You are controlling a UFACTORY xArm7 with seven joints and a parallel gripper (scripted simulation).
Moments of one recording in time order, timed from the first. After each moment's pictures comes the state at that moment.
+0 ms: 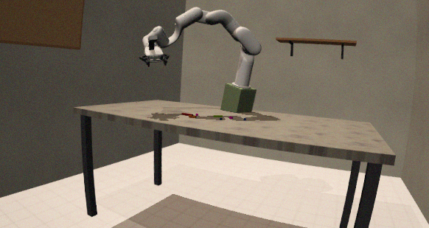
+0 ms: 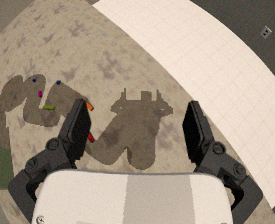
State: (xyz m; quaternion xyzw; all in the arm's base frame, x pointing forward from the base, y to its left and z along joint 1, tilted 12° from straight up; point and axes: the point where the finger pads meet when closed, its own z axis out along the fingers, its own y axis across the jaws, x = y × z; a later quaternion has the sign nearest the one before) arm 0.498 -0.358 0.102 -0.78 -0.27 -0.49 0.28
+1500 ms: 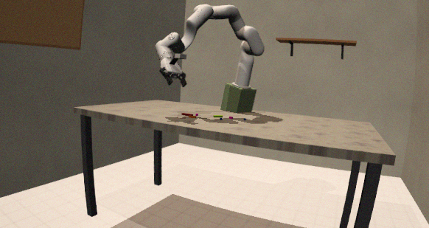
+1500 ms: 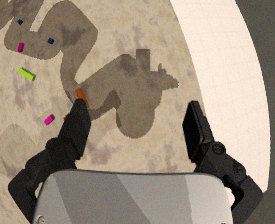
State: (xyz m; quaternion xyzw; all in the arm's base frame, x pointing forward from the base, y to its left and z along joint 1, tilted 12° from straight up) arm 0.526 -0.205 0.029 -0.74 -0.50 -0.41 0.20
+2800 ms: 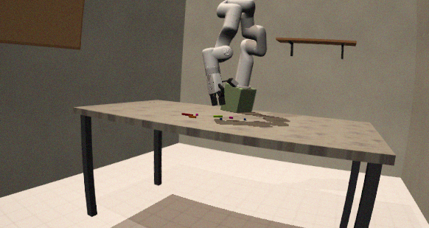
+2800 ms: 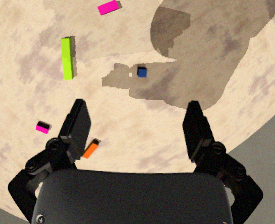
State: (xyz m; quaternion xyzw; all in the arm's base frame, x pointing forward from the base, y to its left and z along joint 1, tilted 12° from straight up) arm 0.431 -0.003 -0.042 -0.38 -0.90 -0.20 0.04
